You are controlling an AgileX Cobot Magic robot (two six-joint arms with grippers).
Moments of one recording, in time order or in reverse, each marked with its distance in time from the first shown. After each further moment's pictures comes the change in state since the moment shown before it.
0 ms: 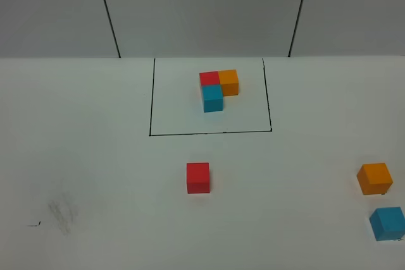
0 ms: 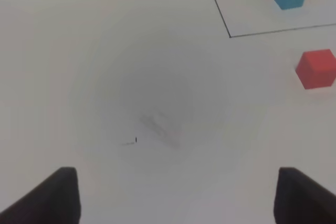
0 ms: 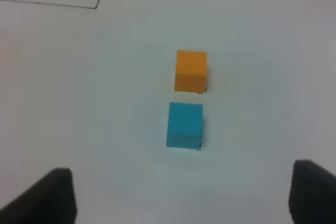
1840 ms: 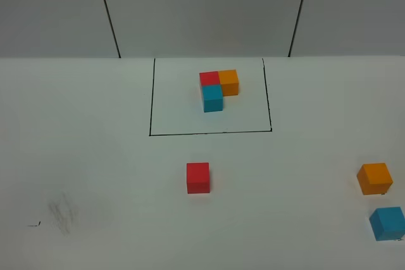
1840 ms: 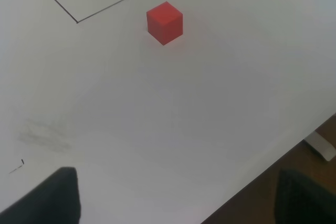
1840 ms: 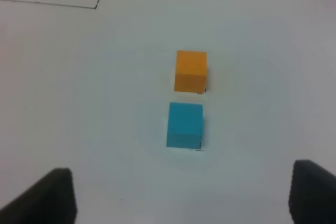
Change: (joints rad) left arm -0.466 0.000 0.005 0.000 0.011 0.036; right arm 0.000 0.000 0.000 0.000 0.000 0.000
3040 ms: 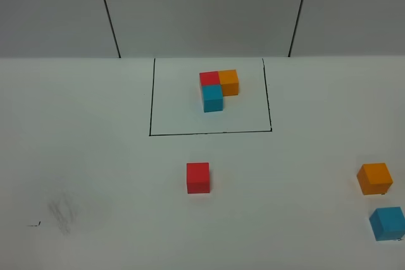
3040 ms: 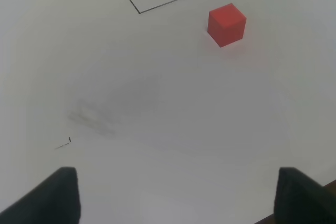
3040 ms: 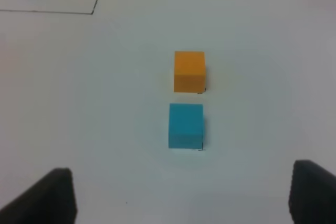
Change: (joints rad) left arm 0.204 0.000 0.000 0.000 0.000 0.000; right arm 0.000 0.000 0.000 -0.008 -0.003 0.055
